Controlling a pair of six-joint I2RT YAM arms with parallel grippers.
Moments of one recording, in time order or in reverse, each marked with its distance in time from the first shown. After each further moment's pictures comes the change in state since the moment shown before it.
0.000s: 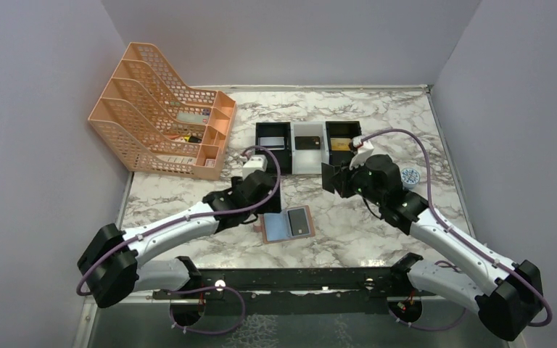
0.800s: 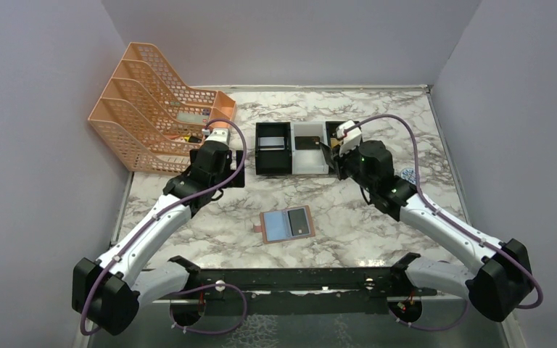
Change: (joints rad) left arm 0.449 -0.150 0.129 -0.145 0.082 0.425; right arm 0.000 0.130 0.104 0.143 0.077 -0.319
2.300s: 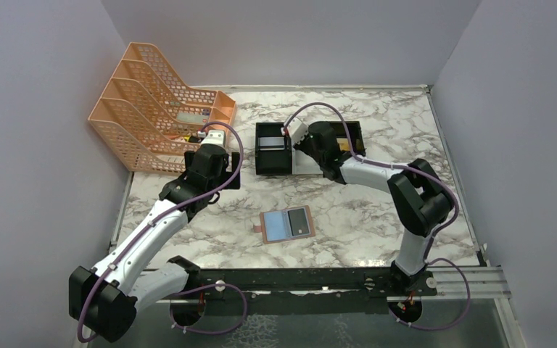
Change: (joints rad) left arm 0.003 -0.070 -0.032 -0.018 -0.073 0.032; right arm 0.021 0.723 0.327 0.320 0.164 -0.567
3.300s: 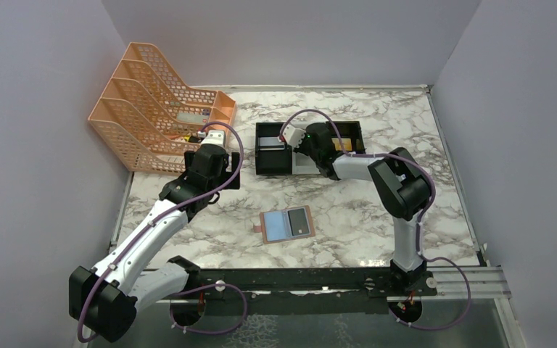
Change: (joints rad) left arm 0.000 0.001 0.000 -0.002 -0.004 0.004; right arm -0.046 0.209 0.063 0.100 -0.016 -0.230
